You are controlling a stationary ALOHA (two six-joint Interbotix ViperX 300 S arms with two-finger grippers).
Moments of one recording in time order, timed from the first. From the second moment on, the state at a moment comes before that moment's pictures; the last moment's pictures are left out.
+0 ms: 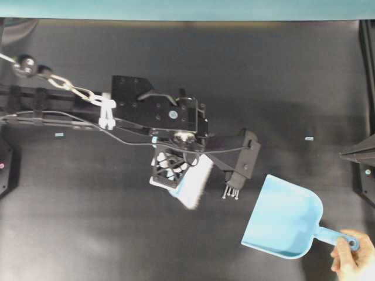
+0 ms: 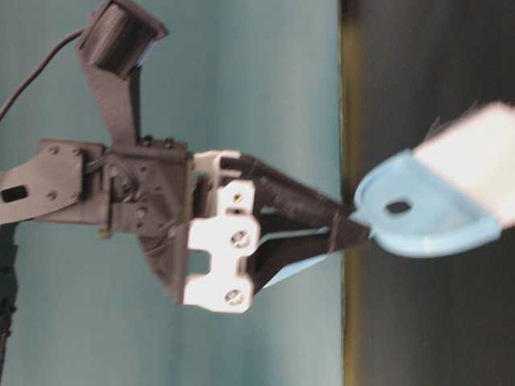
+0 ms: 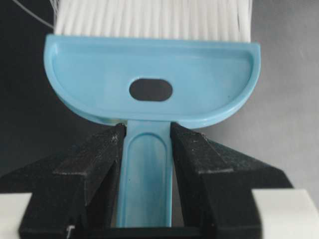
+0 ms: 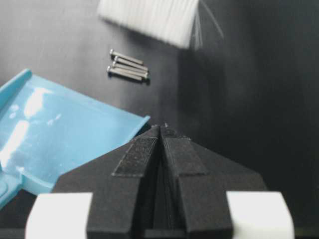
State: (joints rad) left arm 0.01 0.39 -0.21 0.05 1.36 0.33; right arm 0.07 -1.49 1.32 -0.01 0.61 -0.01
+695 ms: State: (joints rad) left arm -0.04 0.54 -0.33 0.06 1.08 0.36; right arm 0.07 -1.49 1.32 -0.01 0.61 -0.01
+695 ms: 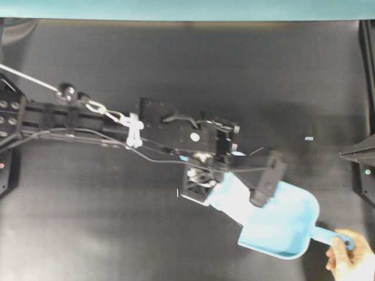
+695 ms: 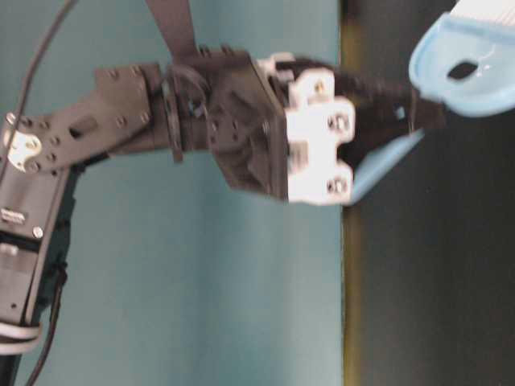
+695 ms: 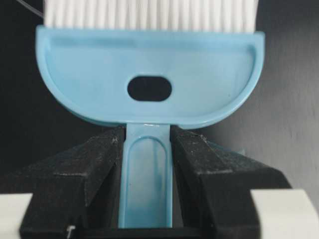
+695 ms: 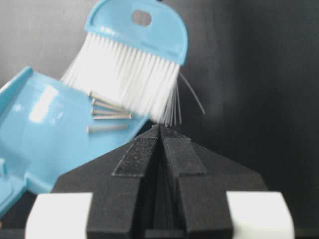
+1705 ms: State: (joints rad) left arm -0.08 0.35 -0.23 0.05 0.74 0.31; right arm 0.07 -1.49 1.32 -0.01 0.61 -0.01
